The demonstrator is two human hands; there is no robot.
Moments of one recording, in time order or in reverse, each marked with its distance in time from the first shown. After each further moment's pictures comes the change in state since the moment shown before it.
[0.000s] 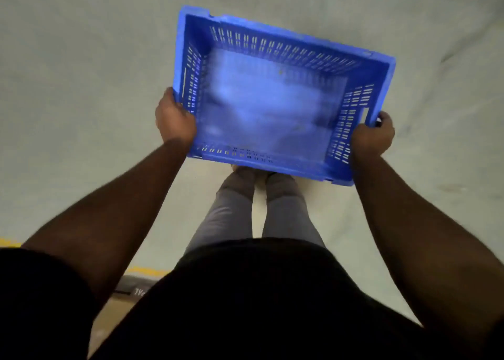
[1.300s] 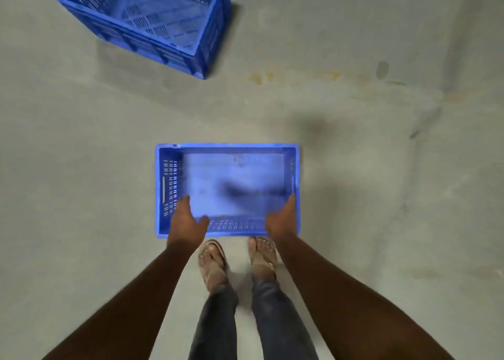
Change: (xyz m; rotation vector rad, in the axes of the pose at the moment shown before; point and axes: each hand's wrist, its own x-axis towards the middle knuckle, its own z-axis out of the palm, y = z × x) left_hand 0.049 0.024 0.217 0.066 -0.443 0.044; right_hand 0.079 0.049 0.213 -0.017 -0.476 -0.018
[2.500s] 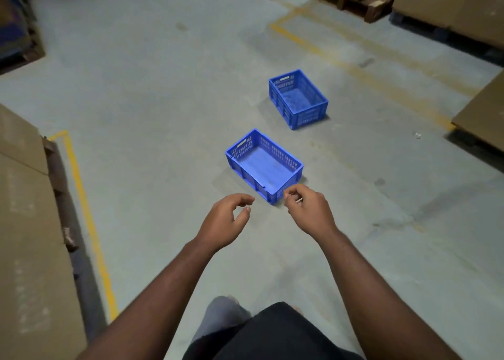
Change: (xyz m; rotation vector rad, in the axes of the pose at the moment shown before) left_hand -0.829 0.269 0.217 -0.410 0.677 0.259; right_hand -0.394 0.149 -0.664 -0.496 -0.524 -1.197
